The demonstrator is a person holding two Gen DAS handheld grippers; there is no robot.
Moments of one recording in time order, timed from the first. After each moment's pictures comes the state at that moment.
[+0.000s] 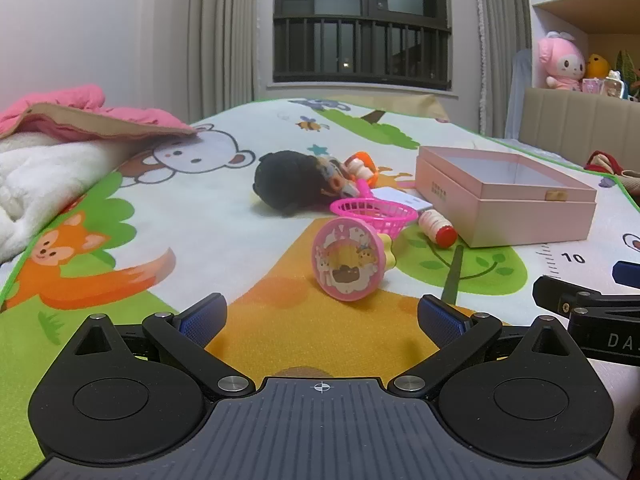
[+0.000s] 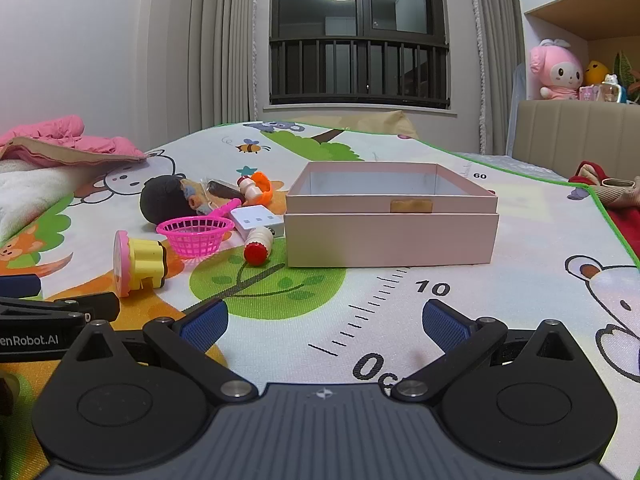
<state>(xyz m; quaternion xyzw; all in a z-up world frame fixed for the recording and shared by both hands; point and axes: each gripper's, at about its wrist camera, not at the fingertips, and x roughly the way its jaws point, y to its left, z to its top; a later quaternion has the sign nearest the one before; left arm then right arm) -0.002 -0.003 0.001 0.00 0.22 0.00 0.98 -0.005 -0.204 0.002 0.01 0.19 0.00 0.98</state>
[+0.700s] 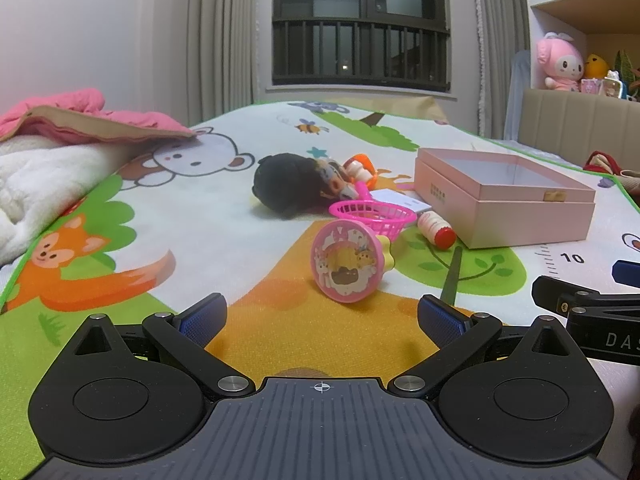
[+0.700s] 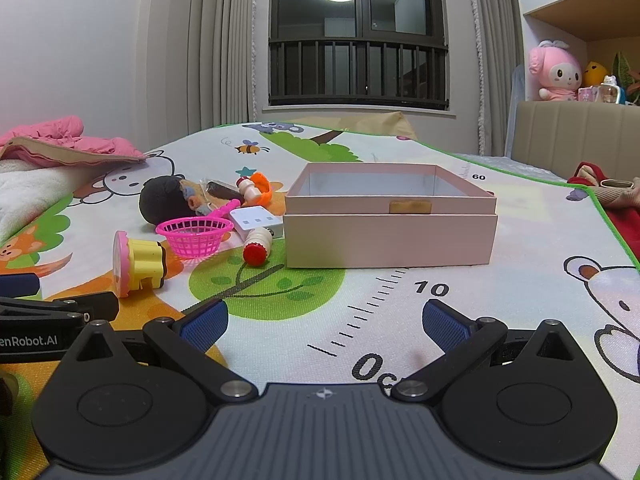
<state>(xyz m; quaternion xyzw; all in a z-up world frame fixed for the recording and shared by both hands) -0.002 -0.003 0.002 0.01 0.22 0.00 0.98 -0.006 -0.204 0.002 0.01 0.19 0.00 0.98</state>
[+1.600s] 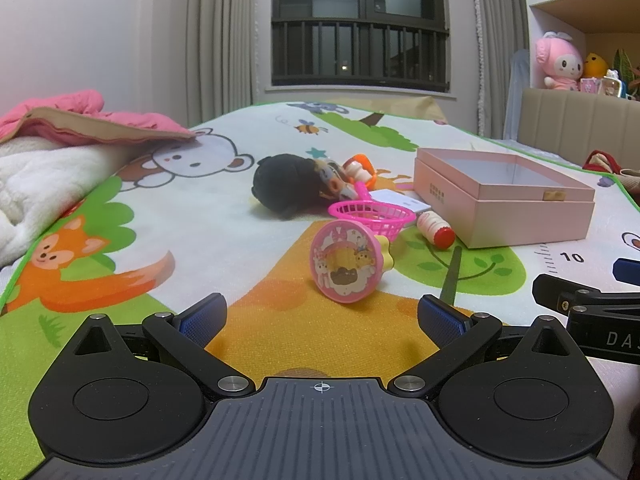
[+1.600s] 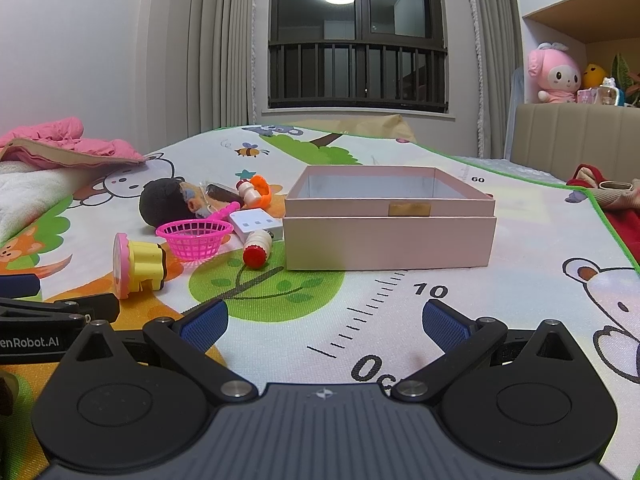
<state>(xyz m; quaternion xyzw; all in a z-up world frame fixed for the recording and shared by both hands) -0.003 -0.004 0.003 0.01 0.22 -0.01 0.98 -0.008 -0.205 0.003 0.01 0.19 0.00 0.98</state>
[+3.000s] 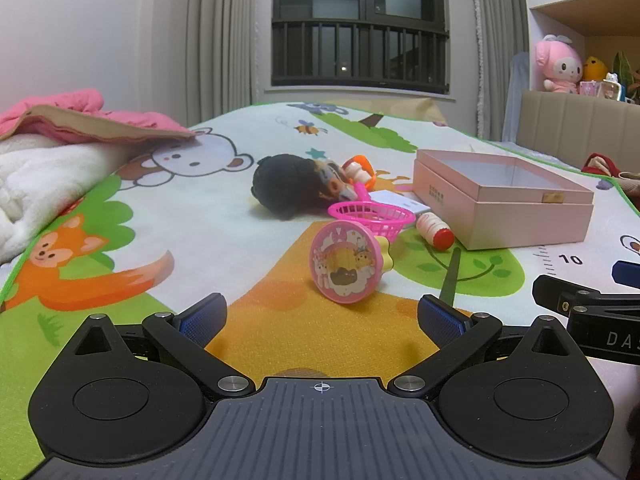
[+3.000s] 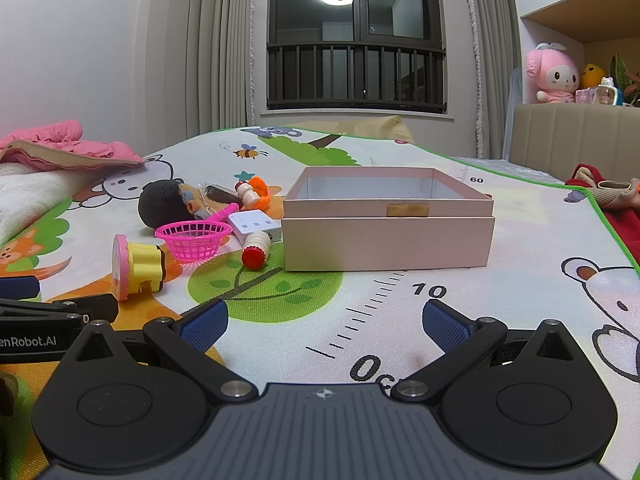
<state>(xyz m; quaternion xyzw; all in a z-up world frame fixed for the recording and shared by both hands) -0.004 -0.005 0.004 0.01 0.22 -0.01 0.98 -0.007 -0.204 0.005 0.01 0.19 0.00 0.98</state>
